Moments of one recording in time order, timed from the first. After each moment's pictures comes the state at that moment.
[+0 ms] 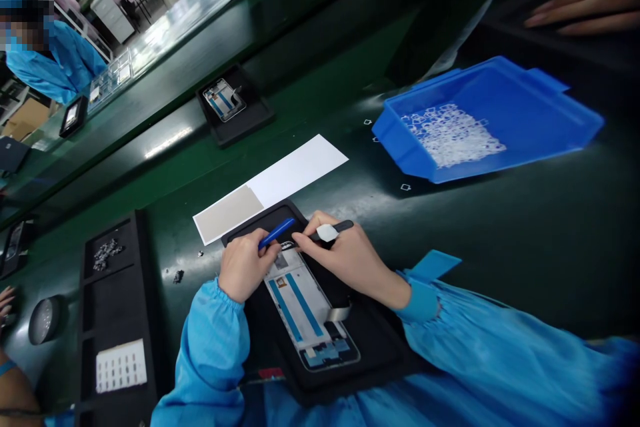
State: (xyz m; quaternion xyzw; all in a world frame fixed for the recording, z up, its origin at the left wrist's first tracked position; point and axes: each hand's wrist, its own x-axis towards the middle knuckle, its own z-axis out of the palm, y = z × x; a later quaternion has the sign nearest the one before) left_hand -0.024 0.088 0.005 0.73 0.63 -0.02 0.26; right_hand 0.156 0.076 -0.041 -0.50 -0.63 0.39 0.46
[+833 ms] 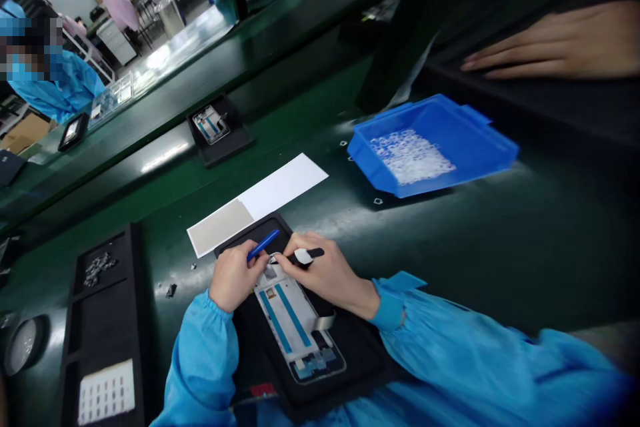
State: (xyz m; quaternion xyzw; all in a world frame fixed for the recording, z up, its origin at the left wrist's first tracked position) left_hand -0.028 0.088 0.000 0.73 0.62 0.02 0.27; right_hand 0.149 0.075 -0.045 -0.45 -0.72 0.28 0.46
